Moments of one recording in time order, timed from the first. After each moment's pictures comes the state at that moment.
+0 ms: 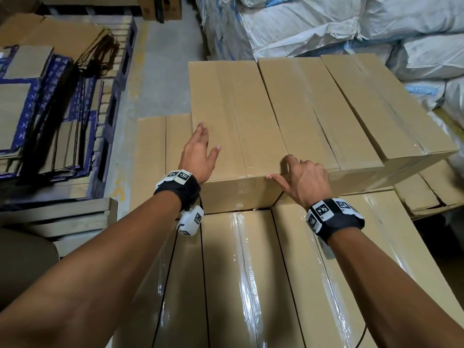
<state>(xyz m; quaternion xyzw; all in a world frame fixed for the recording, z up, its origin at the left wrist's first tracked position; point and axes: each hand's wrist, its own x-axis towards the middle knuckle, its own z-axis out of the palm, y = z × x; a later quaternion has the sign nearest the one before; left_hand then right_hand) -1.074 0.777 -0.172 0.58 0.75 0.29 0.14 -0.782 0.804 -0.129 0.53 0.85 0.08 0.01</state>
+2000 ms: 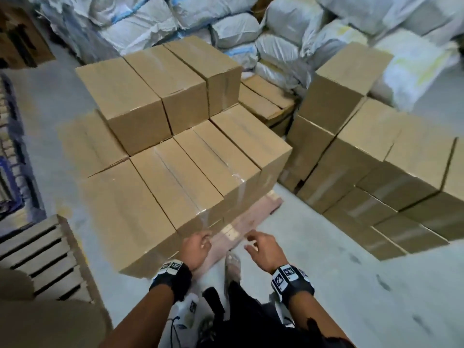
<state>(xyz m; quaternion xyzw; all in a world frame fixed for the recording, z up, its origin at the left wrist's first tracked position) -0.775 0.118 -0.172 0.68 0.60 0.11 0.42 -0.519 0.064 -0.167 0.71 0.61 -0.33 -0.14</state>
